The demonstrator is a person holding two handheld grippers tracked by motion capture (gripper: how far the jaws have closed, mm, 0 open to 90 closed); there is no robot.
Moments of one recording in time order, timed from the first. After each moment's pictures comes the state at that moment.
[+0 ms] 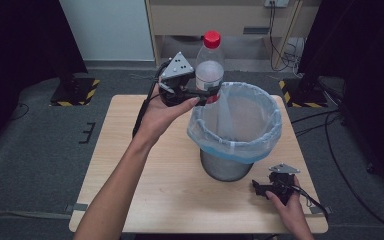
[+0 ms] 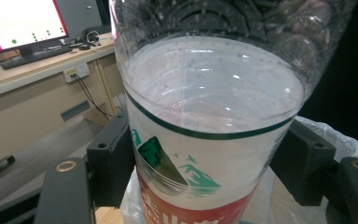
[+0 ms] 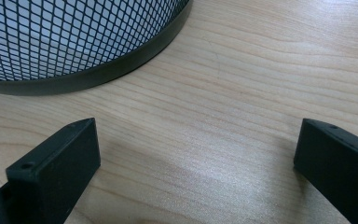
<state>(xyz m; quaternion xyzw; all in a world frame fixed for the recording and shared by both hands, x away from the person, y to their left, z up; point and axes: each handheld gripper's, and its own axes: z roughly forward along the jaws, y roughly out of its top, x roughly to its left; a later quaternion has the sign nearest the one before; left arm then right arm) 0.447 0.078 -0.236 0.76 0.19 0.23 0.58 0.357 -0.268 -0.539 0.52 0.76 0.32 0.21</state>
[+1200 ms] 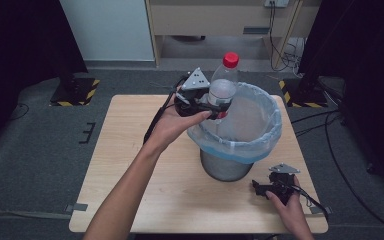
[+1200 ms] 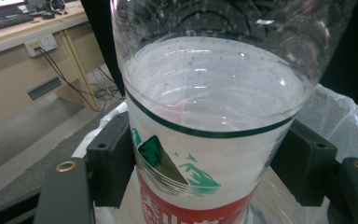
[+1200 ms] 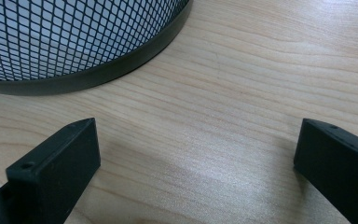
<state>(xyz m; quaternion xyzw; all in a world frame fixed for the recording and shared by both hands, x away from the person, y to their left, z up) 0.452 0.050 -0.272 0.80 0.18 0.18 0.54 0.357 -0.268 -0.539 0.52 0.76 0.32 0.21</state>
